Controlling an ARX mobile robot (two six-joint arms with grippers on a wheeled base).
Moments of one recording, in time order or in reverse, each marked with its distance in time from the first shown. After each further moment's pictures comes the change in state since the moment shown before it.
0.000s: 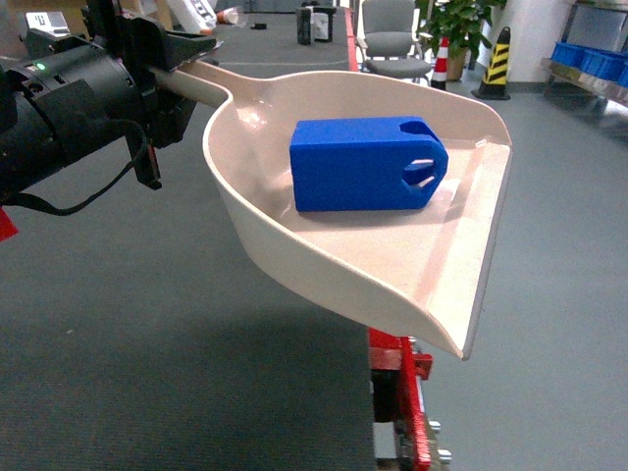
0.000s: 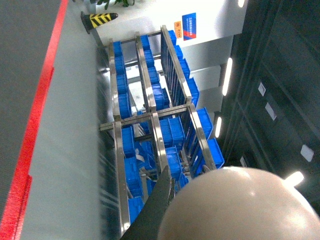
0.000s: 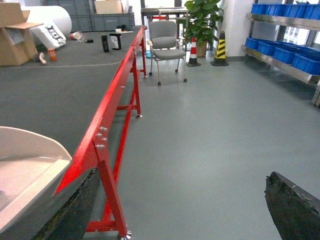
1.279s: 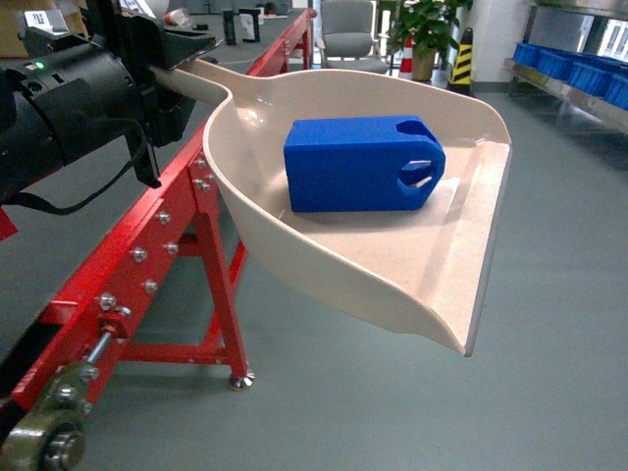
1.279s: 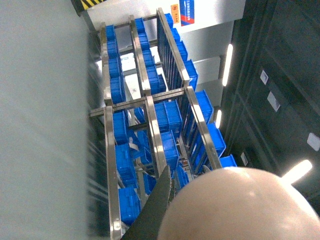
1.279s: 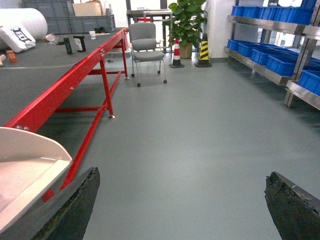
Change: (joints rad) left arm 0.000 0.000 0.000 0.003 0.000 -0.001; right arm 0.000 -0.002 0.000 0.003 0.000 0.000
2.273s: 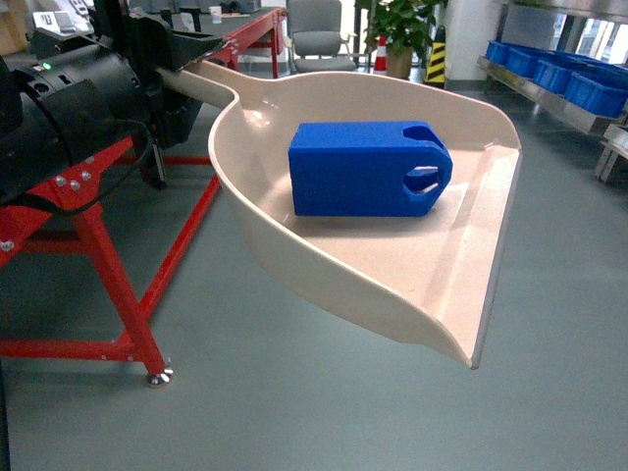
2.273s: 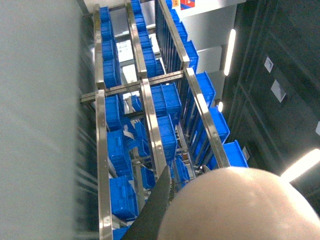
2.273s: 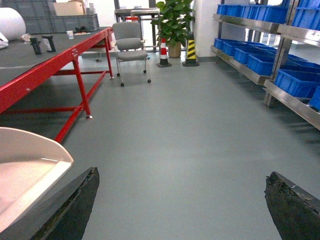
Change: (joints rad) left arm -0.002 0.000 0.000 -0.002 0.002 0.000; right arm 0.000 0.000 0.000 -0.001 0.001 0.000
